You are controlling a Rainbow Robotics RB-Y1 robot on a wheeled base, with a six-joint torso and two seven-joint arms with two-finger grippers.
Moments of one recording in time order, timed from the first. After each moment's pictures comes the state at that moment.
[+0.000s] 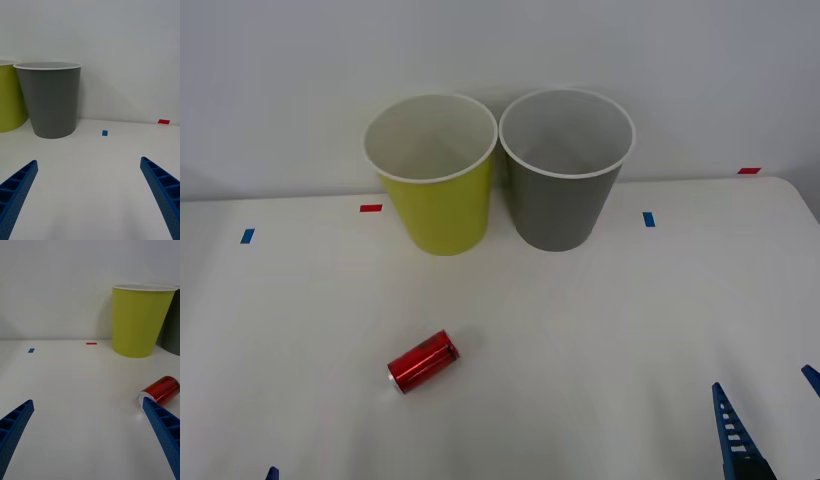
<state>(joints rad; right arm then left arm) 0.99 -0.49 0.13 -2.14 -0.13 -0.56 1.44 1.18 0.53 -0.22 -2.04 0.33 -0.76 -1.57</state>
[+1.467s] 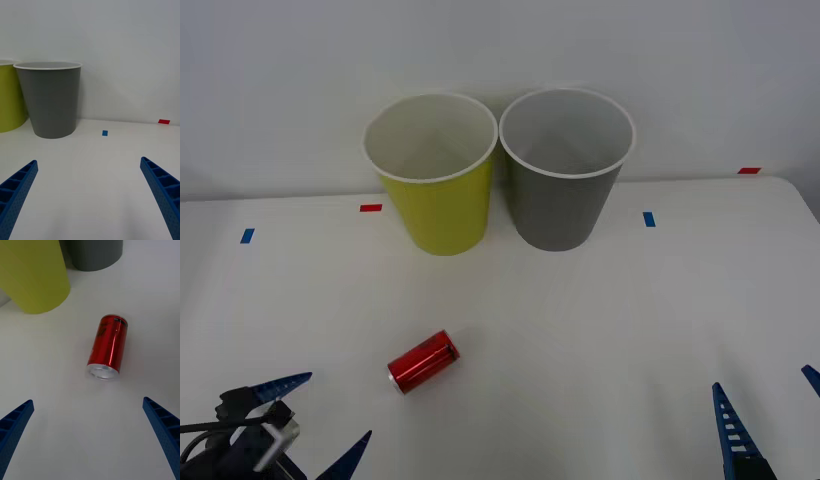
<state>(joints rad) 0.99 -0.49 0.13 -2.14 -0.13 -0.56 1.44 0.81 0.96 -0.22 -2.39 0.25 0.20 -1.62</state>
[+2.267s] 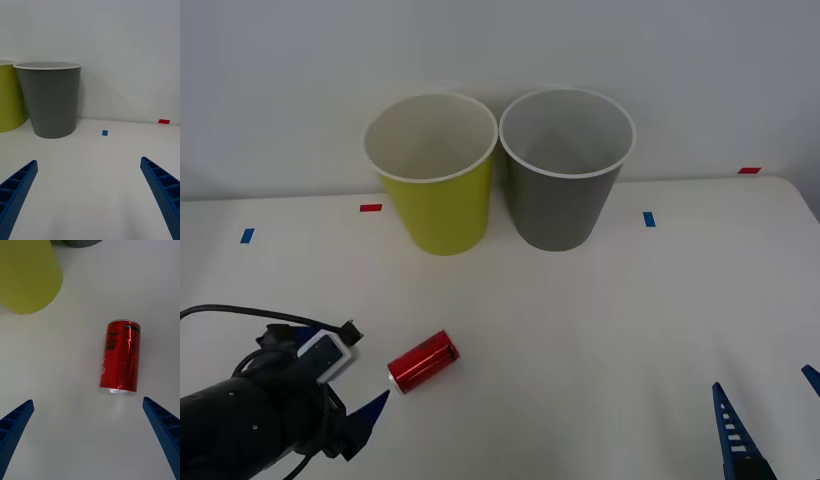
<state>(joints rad) 0.99 -0.49 0.13 -2.14 -0.13 -0.56 1.44 0.39 0.94 -0.28 -2.53 0.37 0.87 -1.64</state>
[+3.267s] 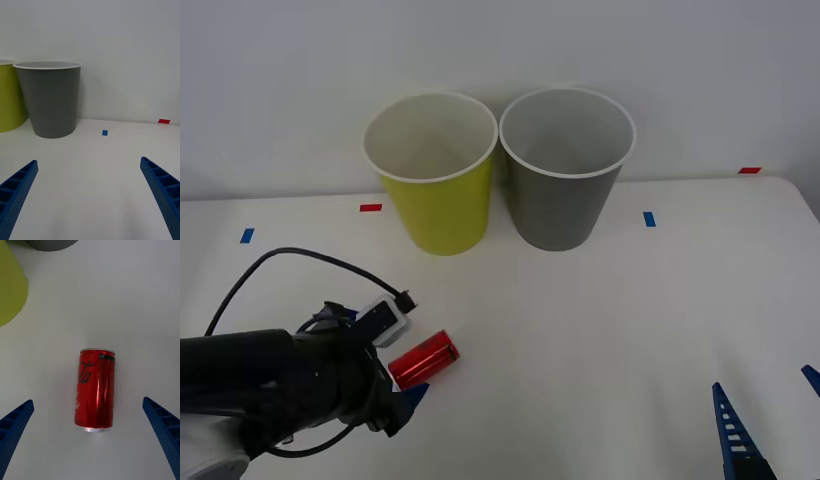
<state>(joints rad) 0.99 -0.49 0.13 -2.14 -0.13 -0.56 1.44 0.05 0.84 -0.39 -2.45 0.56 1.16 -1.64</state>
